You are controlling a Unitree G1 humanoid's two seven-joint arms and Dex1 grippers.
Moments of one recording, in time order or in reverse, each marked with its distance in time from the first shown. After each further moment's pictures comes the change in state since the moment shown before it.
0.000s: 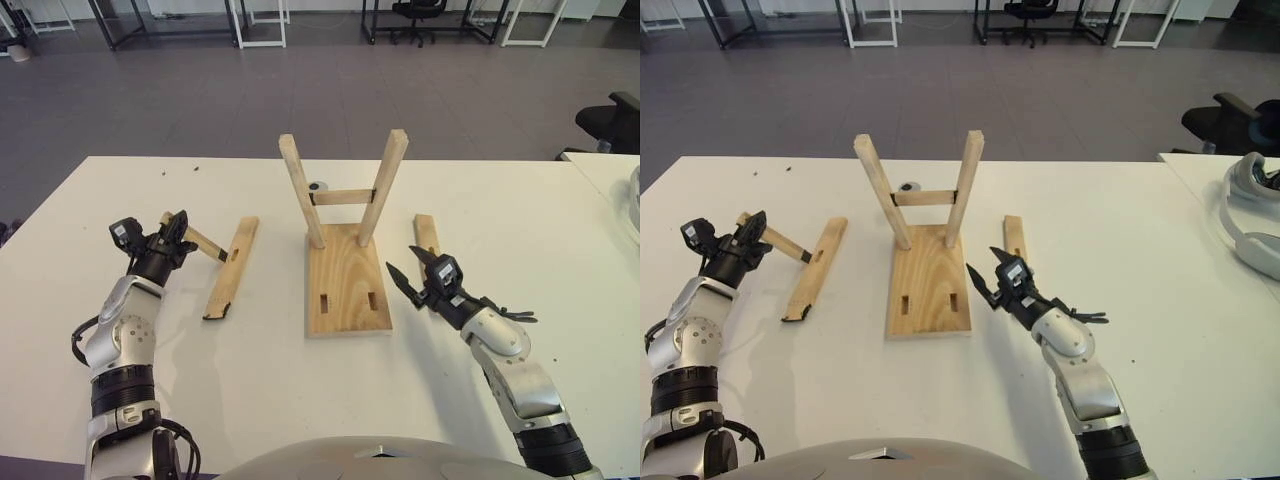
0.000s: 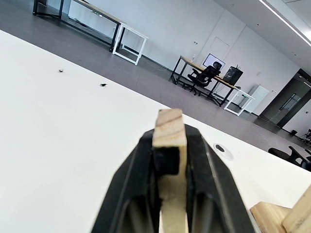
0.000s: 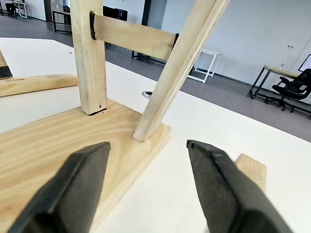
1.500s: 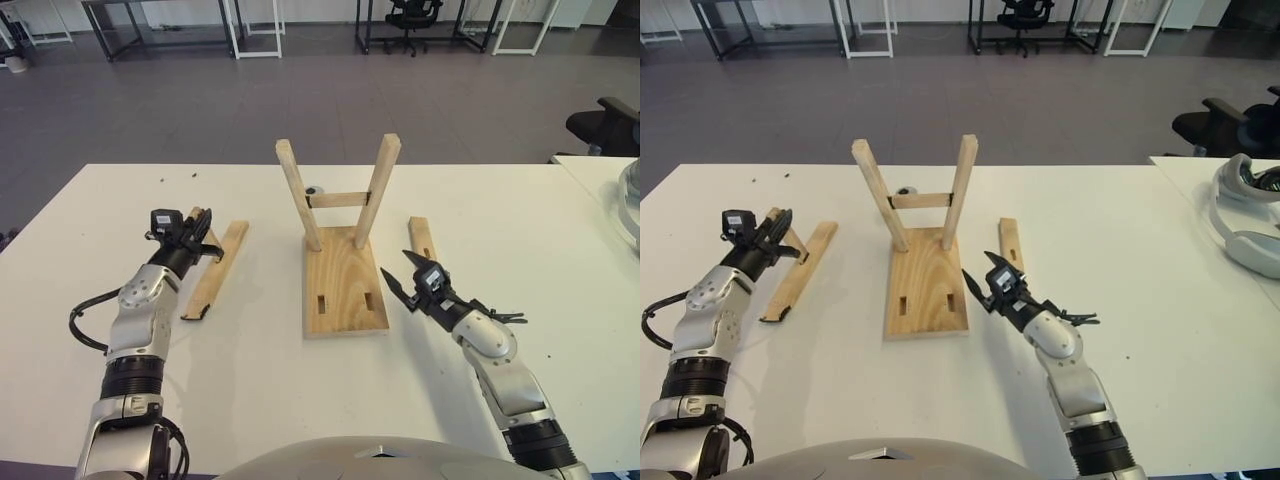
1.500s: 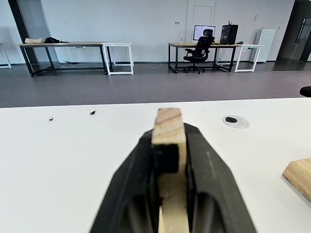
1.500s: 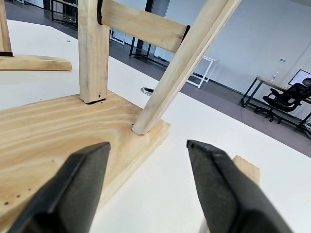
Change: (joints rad) left arm -0.003 0.070 -0.243 0.077 0.331 -0.144 0.013; right arm -0.032 0.034 0.019 0.099 -0.122 -0.102 0.007
